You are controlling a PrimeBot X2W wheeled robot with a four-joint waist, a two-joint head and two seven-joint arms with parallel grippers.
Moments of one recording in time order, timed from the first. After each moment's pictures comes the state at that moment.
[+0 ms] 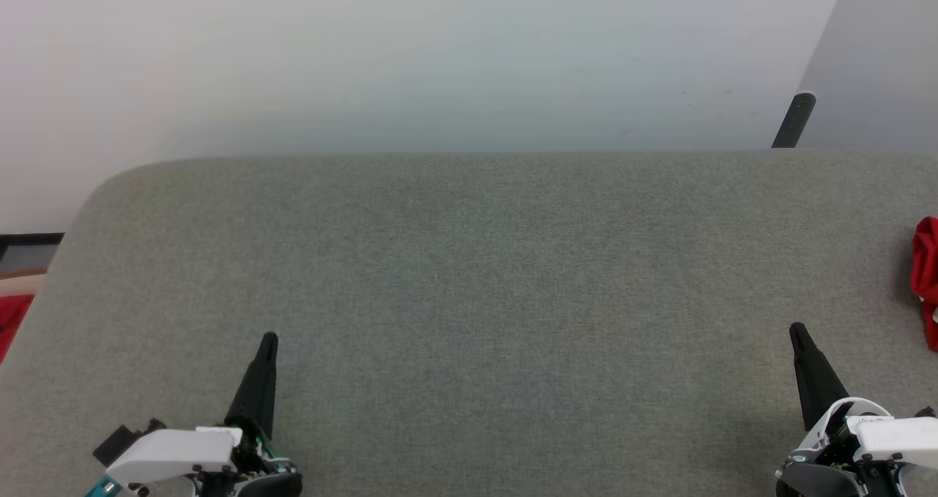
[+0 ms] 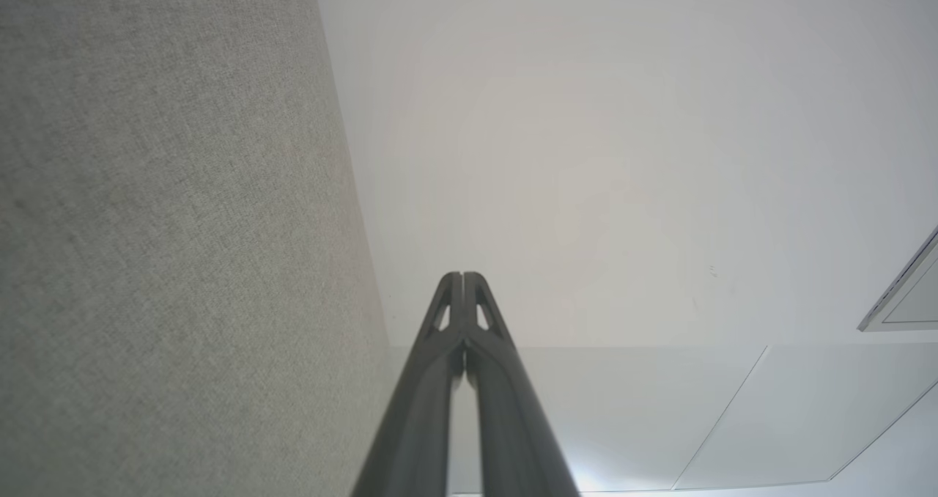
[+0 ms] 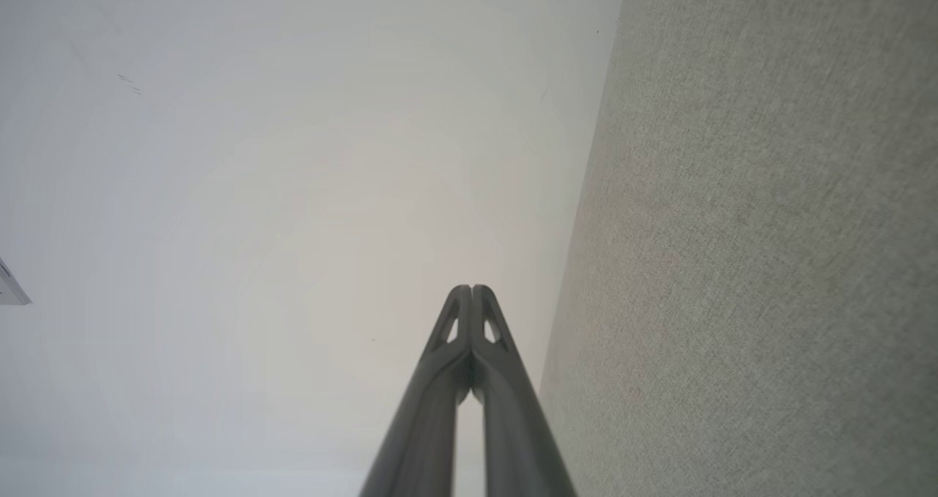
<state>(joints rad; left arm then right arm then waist) -0.11 0.05 0.11 0.25 -1.61 -0.13 0.12 -0.11 -0.05 -0.11 0.25 1.61 0.13 0.11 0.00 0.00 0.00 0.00</state>
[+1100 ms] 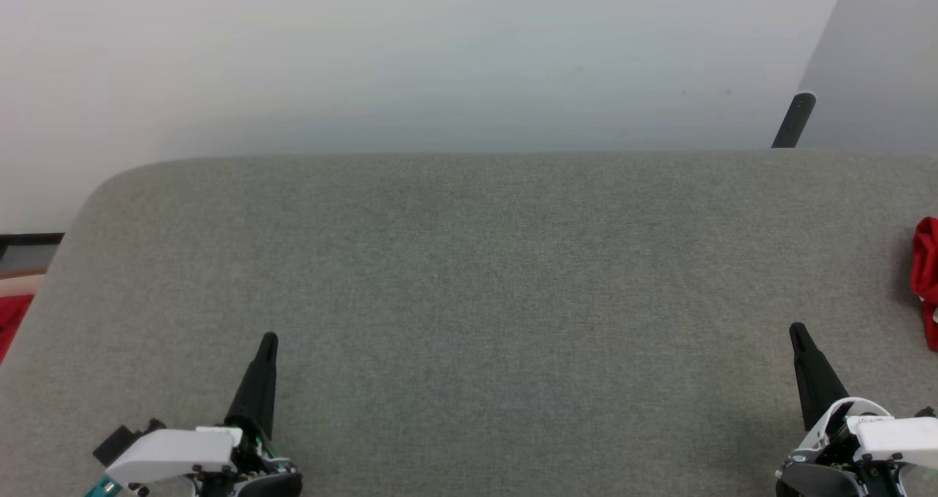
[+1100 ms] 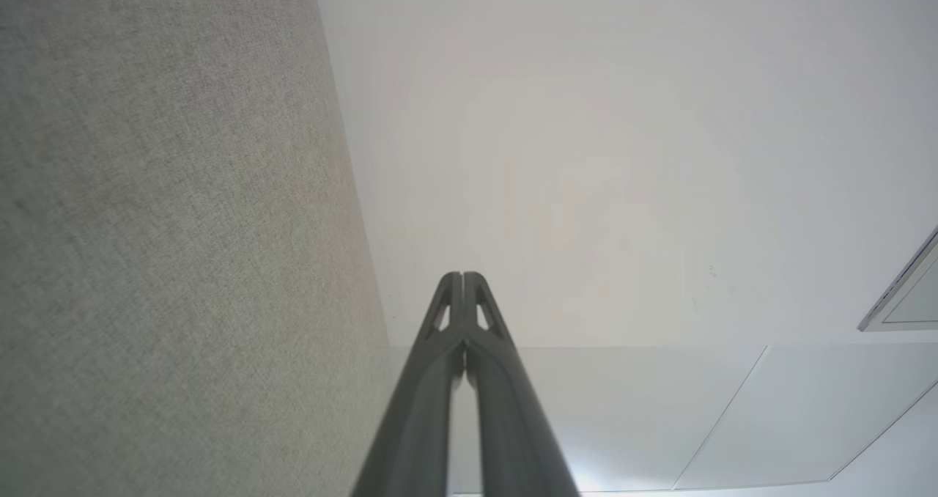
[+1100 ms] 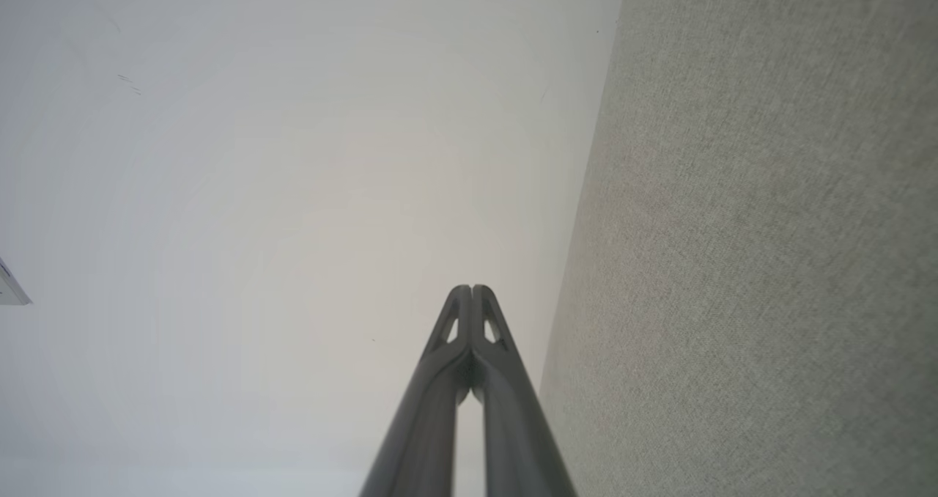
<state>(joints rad) -0.11 0.05 0.11 0.25 -1.61 -0.13 0.12 -0.11 -0.05 -0.11 0.25 1.61 0.13 0.11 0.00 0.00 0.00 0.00</state>
